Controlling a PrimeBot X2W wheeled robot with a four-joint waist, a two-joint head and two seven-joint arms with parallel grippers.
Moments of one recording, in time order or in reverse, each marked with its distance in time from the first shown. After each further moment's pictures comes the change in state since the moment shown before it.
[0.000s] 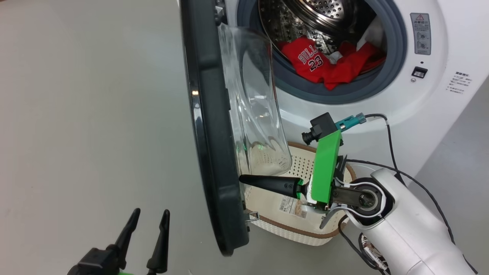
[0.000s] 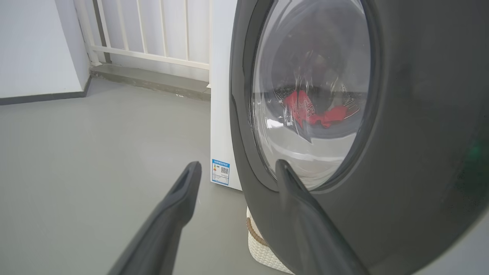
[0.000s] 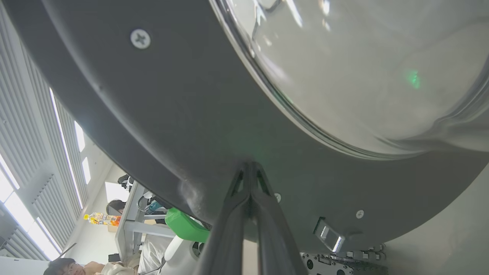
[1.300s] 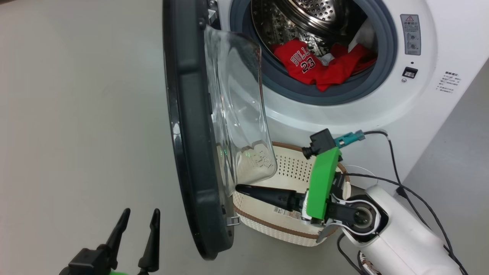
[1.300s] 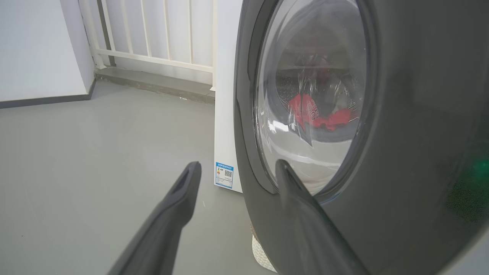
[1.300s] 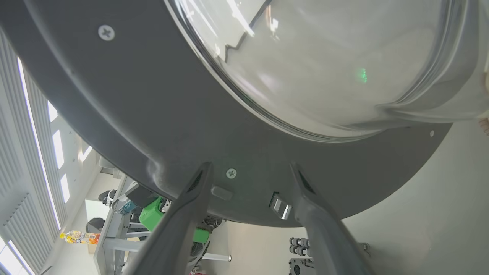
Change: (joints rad) left arm 0.000 0.000 0.040 0.006 0.007 0.000 0.000; right arm 0.047 0.000 0.043 0.000 -0.053 0.000 -0.103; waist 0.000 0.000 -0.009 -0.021
